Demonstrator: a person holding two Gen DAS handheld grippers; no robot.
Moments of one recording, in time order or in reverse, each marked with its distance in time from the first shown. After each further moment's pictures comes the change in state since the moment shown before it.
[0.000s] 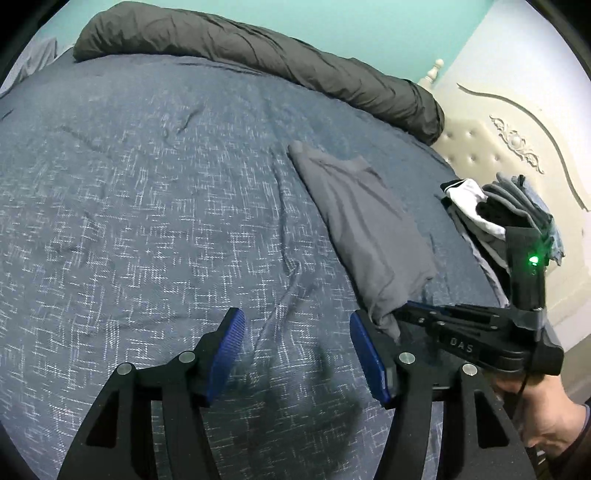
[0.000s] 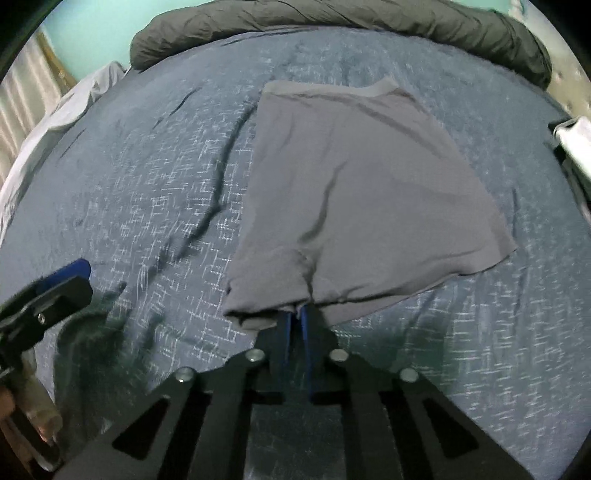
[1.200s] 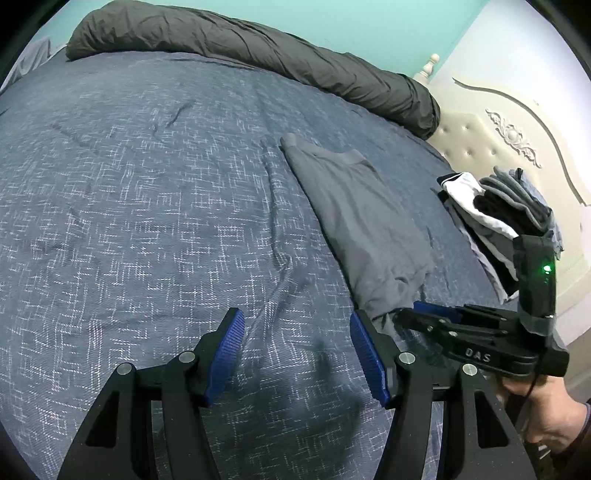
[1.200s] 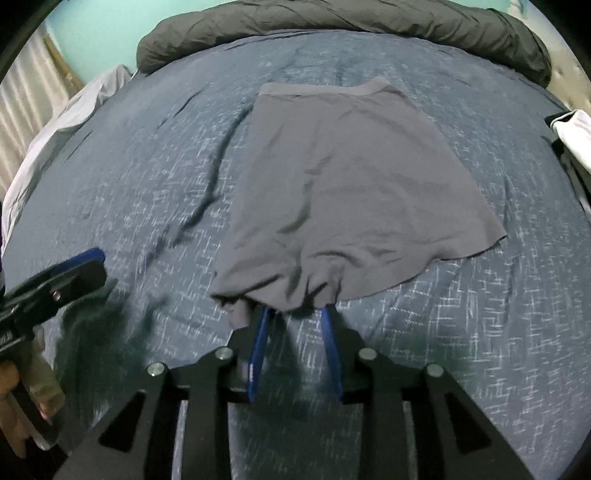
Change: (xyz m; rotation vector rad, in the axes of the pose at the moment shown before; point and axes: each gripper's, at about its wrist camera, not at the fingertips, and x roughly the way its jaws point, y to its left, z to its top) left arm 0.011 -0.006 -0.006 0.016 0.016 -0.009; right arm 0.008 -0.024 -0.017 0.016 -0.015 0.034
